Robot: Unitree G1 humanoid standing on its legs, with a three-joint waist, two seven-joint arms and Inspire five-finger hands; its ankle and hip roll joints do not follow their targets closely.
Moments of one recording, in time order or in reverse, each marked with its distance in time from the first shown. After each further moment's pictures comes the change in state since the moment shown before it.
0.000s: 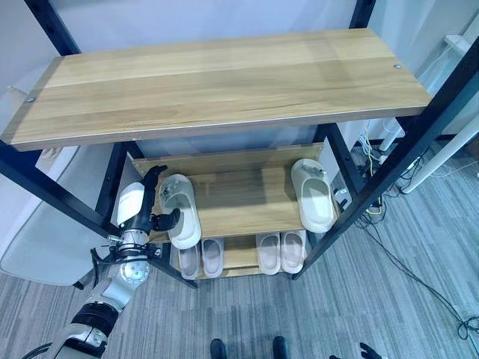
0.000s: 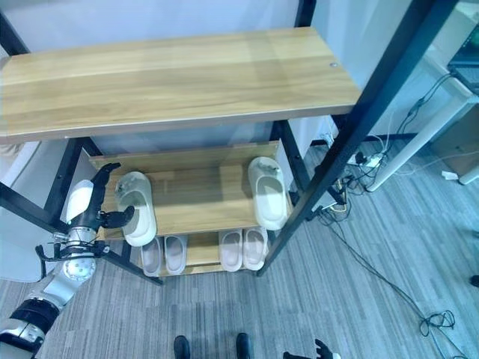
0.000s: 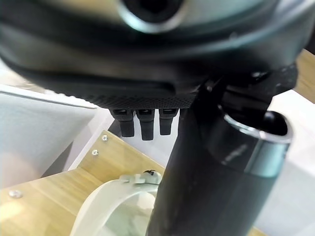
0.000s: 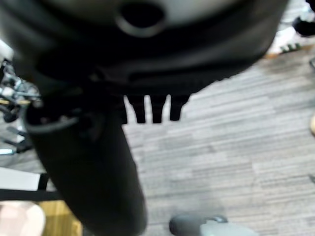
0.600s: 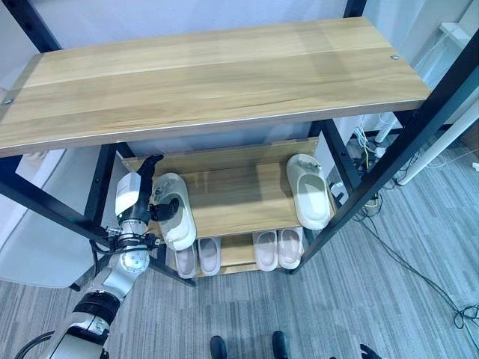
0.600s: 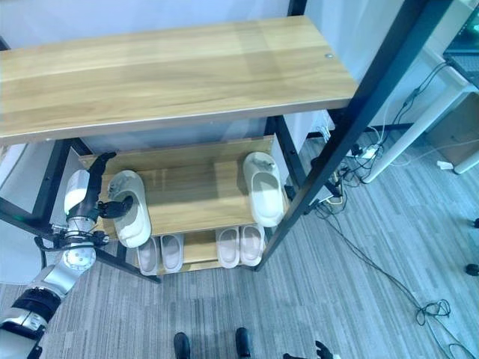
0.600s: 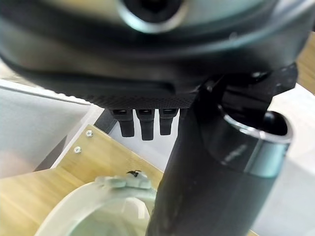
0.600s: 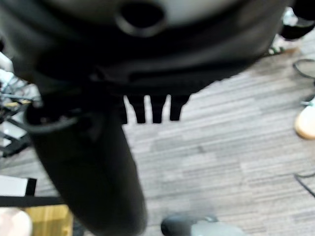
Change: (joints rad) left arm -0.110 0.005 -0.010 0.086 -0.002 0.006 0.000; right arm 0.001 0.000 -0.001 0.004 0.001 0.000 -0.001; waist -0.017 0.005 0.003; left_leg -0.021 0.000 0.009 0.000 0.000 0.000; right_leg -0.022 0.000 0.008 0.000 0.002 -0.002
